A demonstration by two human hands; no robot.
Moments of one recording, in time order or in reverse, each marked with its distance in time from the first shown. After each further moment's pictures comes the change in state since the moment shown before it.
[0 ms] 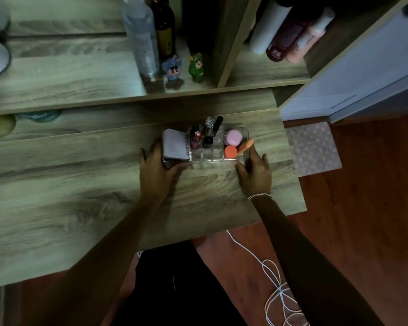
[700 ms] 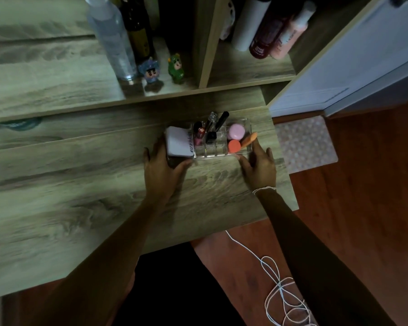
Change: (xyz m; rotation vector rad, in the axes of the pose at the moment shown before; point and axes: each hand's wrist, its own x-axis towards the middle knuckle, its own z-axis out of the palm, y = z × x) left_hand 0.010 0.025 0.037 0.078 0.035 0.068; right_hand 0.023 0.028 -0.024 -0.024 -0.012 0.012
